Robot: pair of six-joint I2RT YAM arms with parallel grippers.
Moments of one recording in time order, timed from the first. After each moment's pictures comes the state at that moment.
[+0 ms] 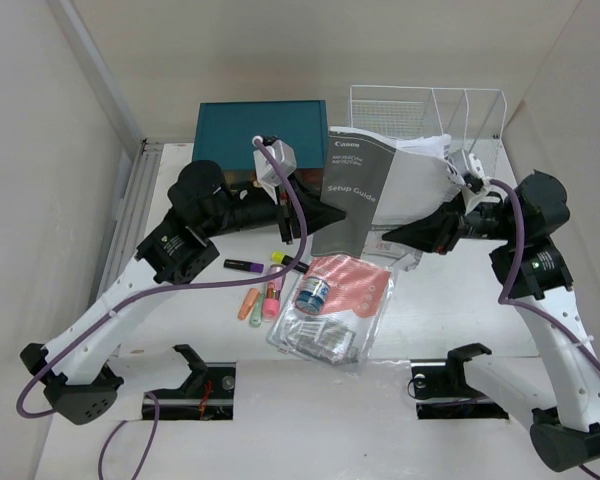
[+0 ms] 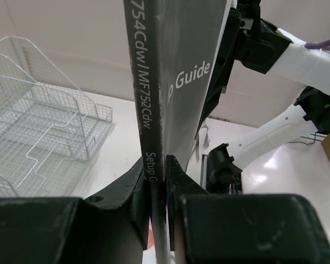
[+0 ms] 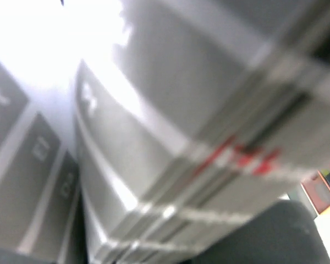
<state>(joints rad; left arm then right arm) -0.80 1.11 1.39 -0.17 0.61 -0.20 0.26 0.88 1.17 -0.09 -1.26 0.23</state>
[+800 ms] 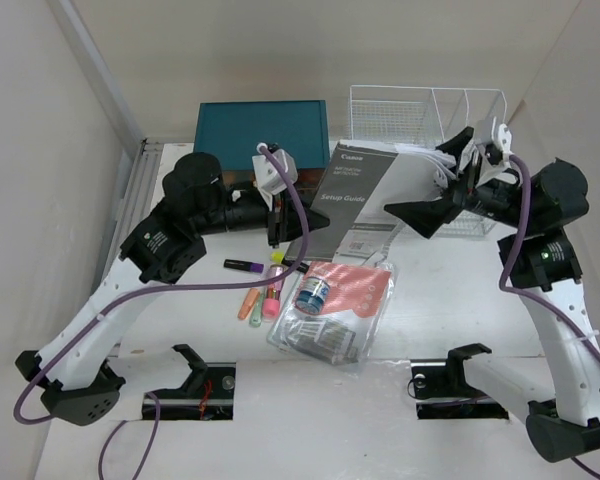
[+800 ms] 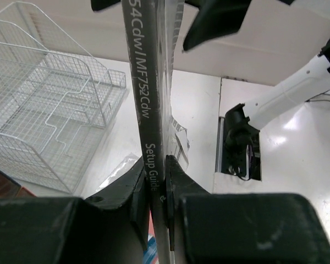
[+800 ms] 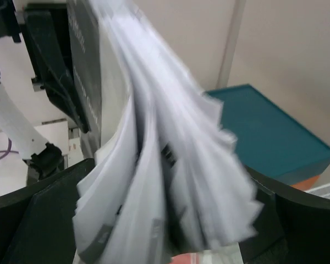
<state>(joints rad) -0.76 1.11 1.49 -0.45 0.64 -0.01 0.22 0.94 1.28 -0.04 -0.98 0.19</state>
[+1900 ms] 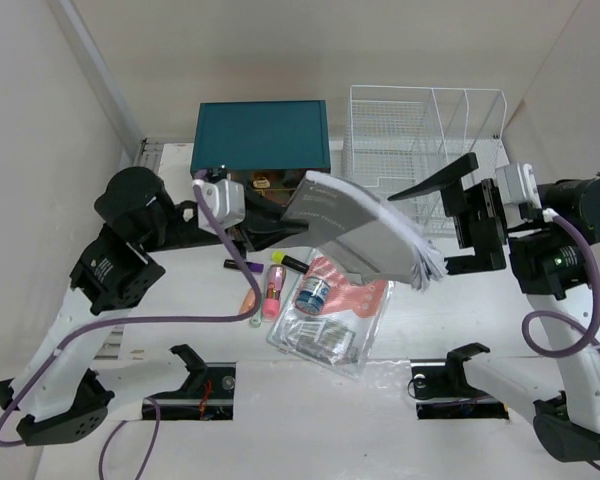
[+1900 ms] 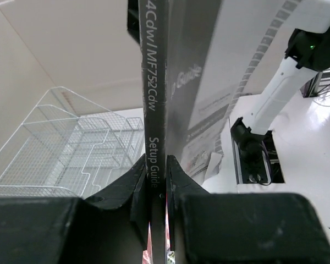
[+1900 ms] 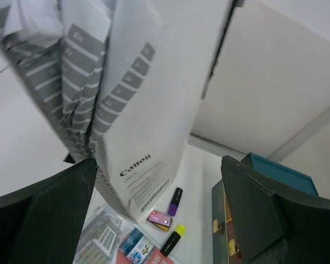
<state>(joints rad) -0.76 0.98 1.57 -0.48 0.73 0.16 0.31 0.95 1.40 0.19 -1.41 0.20</state>
